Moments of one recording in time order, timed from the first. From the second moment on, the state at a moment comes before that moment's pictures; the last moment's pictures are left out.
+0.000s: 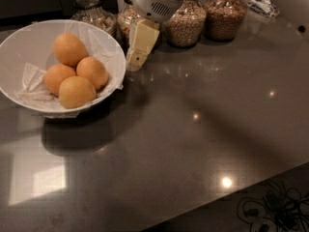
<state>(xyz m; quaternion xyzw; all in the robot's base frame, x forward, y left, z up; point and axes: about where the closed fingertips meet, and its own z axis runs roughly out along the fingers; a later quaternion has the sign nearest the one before) 0.579 0.040 1.001 -0.71 0.62 0.05 0.33</state>
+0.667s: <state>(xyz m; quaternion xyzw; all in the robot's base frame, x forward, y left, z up) 0.639 0.144 1.006 -0.70 0.60 0.11 0.37</state>
